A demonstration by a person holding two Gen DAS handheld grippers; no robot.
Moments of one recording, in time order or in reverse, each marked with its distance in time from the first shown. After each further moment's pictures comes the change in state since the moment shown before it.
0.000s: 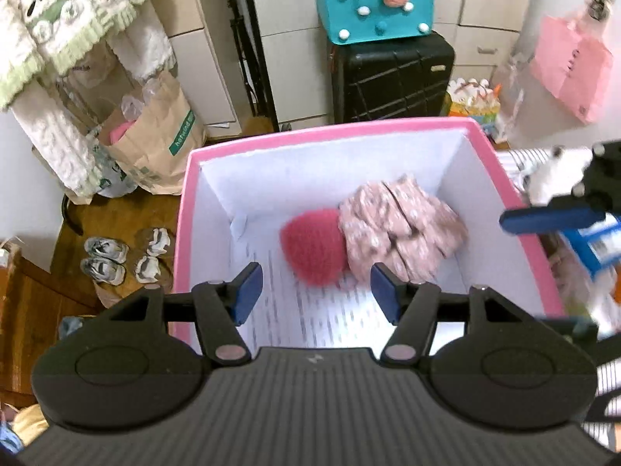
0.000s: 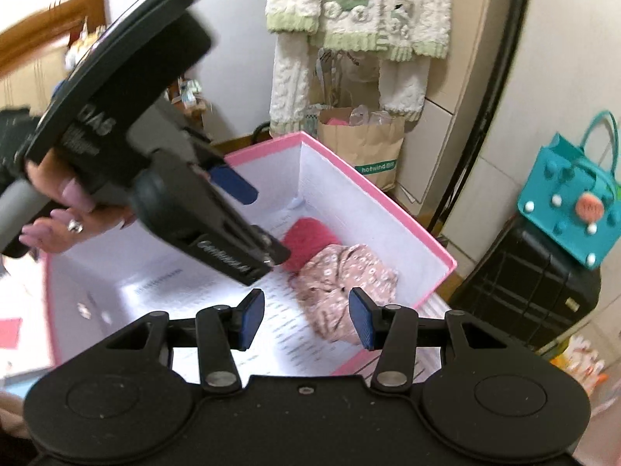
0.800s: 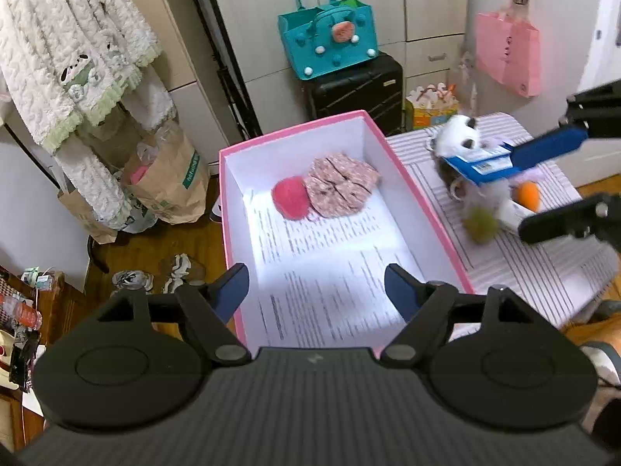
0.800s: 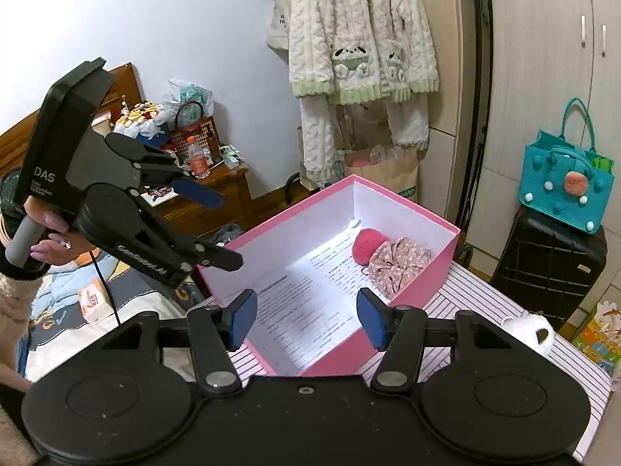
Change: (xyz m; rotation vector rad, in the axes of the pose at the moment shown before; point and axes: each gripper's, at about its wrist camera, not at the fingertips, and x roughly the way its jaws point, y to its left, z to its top) left arm -0.166 -0.033 -0.088 0.151 -0.109 0.008; right arm -0.143 0.046 -0.053 0.129 -0.156 0.096
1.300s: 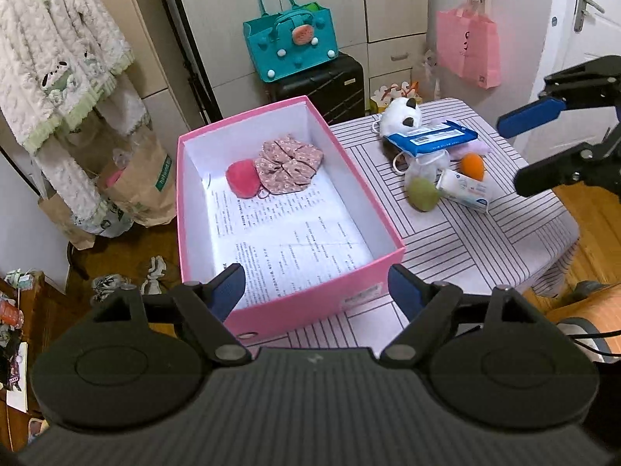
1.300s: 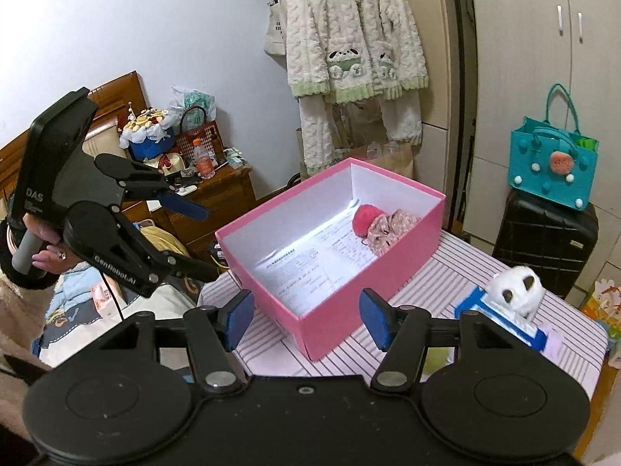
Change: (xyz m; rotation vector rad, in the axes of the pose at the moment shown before) left arm -0.029 -0.045 -0.047 0.035 -0.035 -0.067; right arm -0.050 0.004 -0.053 0.041 -0.023 0.002
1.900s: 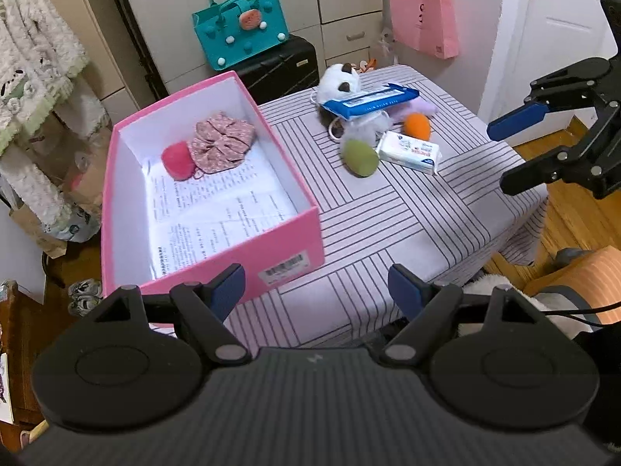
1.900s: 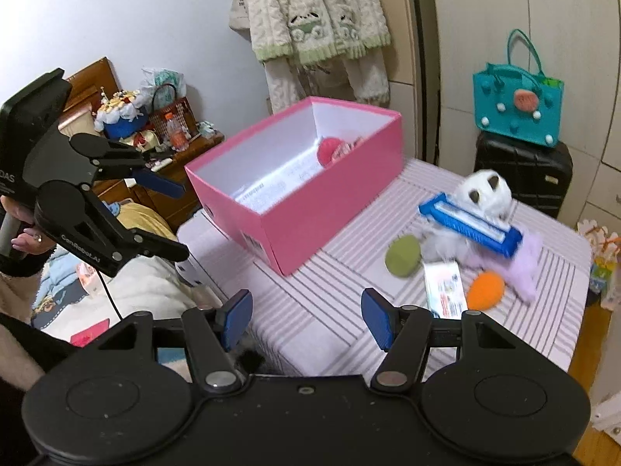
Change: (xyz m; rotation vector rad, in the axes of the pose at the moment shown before) left arm 0.021 -0.065 -0.030 0.086 0.031 -0.074; right arm -0.015 -0.023 -0.086 0.093 0.070 -0.055
